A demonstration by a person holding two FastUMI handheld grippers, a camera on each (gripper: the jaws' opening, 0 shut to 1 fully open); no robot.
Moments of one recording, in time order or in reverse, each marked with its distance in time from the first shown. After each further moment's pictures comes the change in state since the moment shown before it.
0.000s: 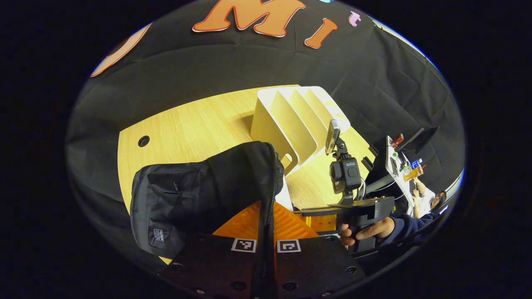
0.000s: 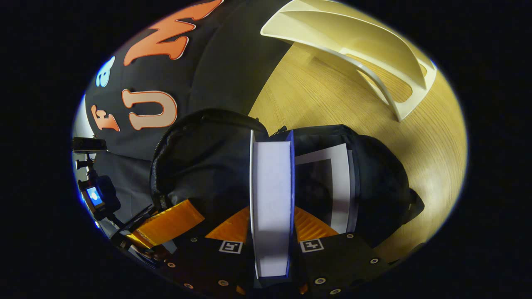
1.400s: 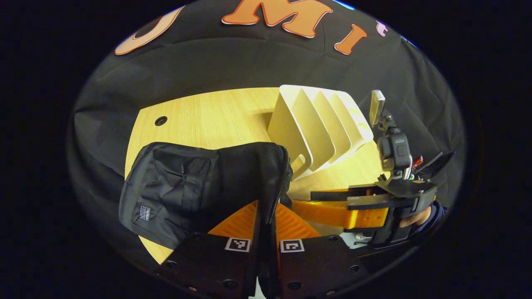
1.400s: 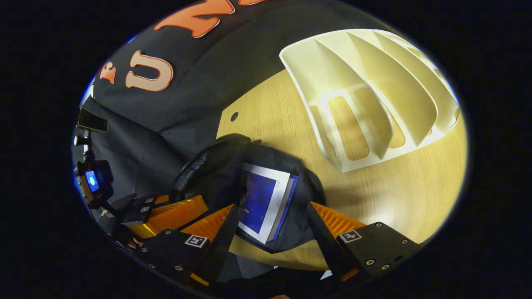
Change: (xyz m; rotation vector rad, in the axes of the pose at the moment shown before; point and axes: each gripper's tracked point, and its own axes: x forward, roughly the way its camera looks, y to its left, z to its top) left arm 0.029 -0.015 -0.019 -0.173 -0.020 0.150; right arm -0.085 -0.052 0.055 -0.346 0.057 -0.273
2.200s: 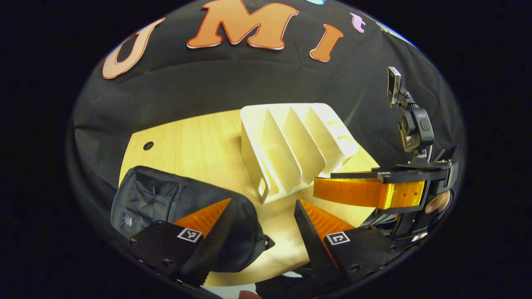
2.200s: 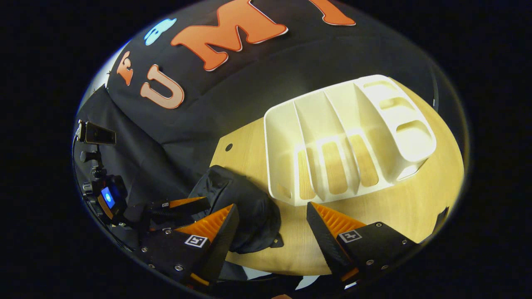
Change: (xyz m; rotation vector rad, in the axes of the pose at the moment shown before) left arm 0.009 -0.102 0.052 0.046 -0.226 0.044; right arm -0.112 -0.056 0.076 -0.160 -0.228 -0.068
